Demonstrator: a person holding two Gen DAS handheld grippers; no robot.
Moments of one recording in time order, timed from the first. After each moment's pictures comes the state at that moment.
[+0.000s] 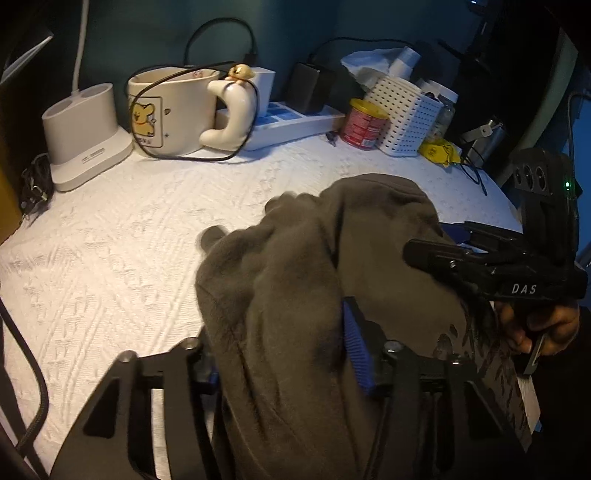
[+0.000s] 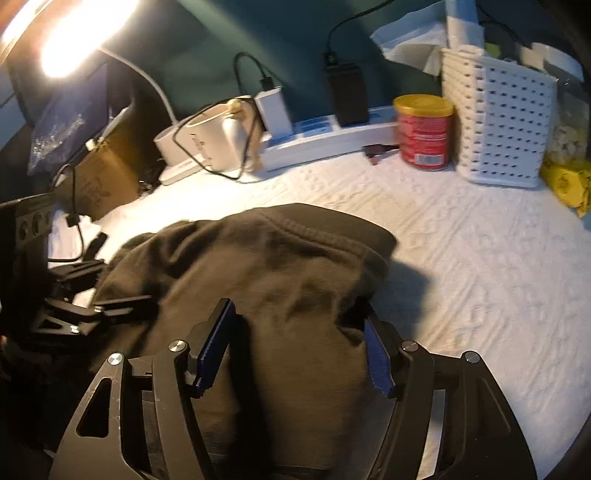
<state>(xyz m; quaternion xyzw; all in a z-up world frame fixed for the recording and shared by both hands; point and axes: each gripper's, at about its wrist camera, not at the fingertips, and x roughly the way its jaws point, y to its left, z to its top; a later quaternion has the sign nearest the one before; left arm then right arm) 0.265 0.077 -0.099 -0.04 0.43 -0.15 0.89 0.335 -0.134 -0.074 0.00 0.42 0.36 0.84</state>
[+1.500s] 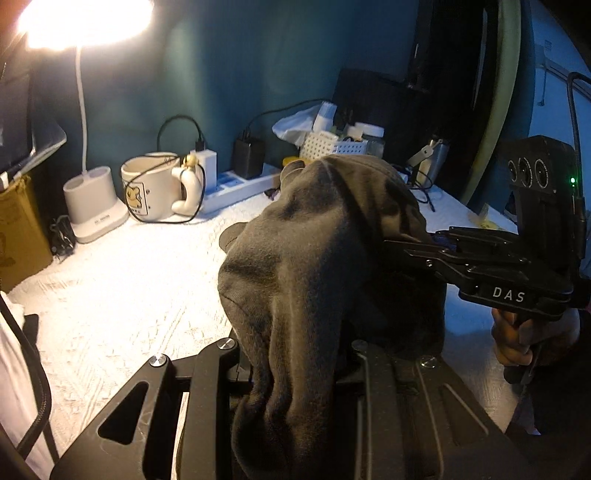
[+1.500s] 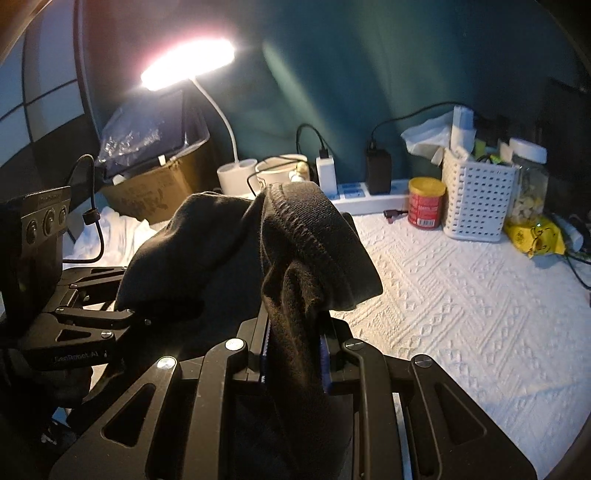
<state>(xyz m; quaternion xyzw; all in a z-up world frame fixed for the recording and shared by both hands) 0.169 0.030 -0.039 0.00 0.32 -0.17 0.93 0.230 -0.170 0.001 -0.02 0.31 0.37 0.88</state>
